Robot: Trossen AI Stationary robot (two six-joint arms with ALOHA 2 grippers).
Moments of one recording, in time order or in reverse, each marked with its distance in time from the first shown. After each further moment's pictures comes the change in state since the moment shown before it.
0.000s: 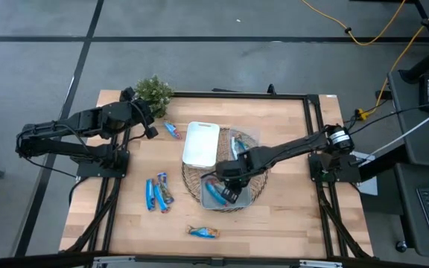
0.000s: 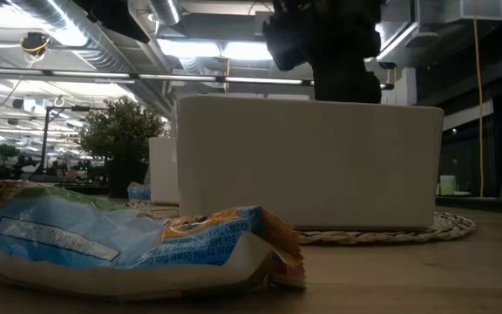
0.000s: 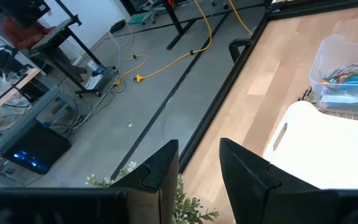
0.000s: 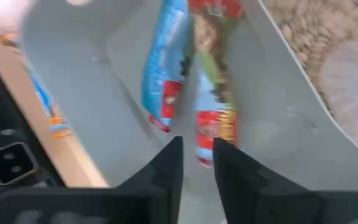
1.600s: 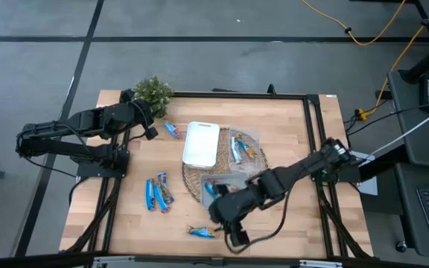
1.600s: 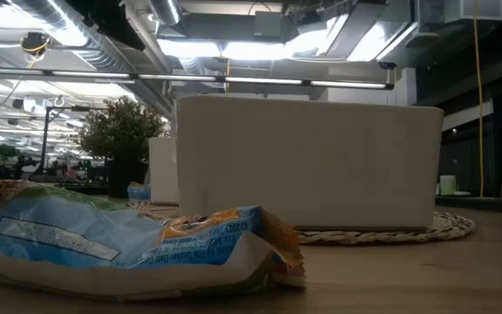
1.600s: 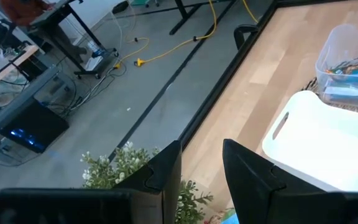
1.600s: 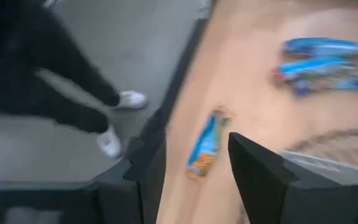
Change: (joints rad) left arm 0.000 0.007 0.000 -0.071 -0.009 -0.107; right arm 0.256 0.109 0.555 0.009 0.080 -0.579
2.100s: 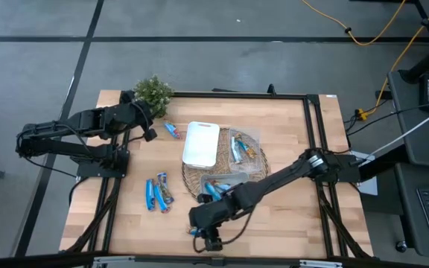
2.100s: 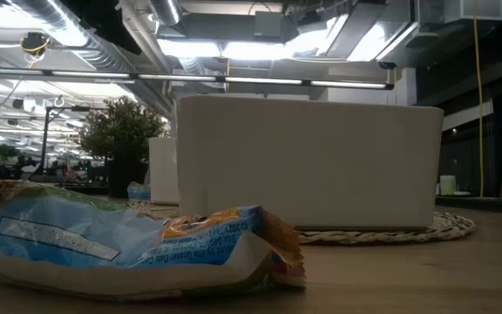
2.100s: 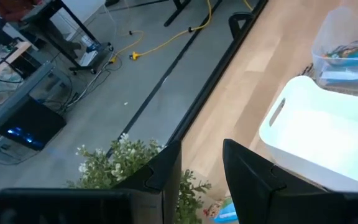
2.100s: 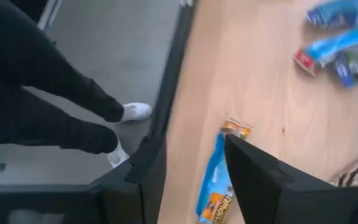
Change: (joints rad) left arm 0.000 0.000 0.000 -0.047 0.019 0.002; right arm -0.019 0.228 -0.002 0.217 -0.021 0.180
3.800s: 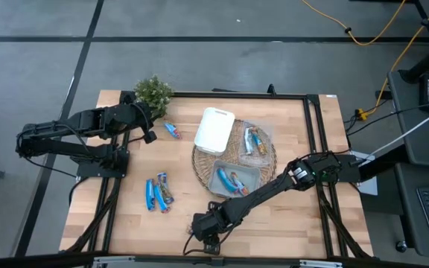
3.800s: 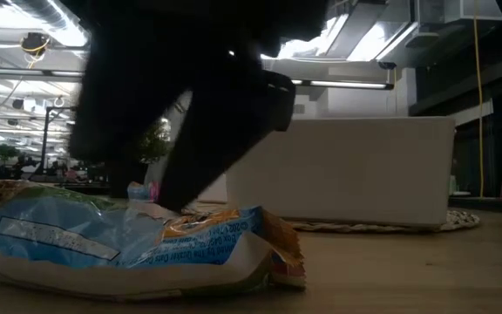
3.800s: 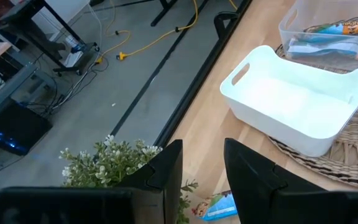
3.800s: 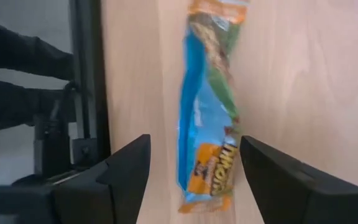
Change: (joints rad) left arm 0.000 0.000 0.000 -0.004 0.061 0.000; right arm 0.022 0.197 0.029 -0.142 0.015 0.238
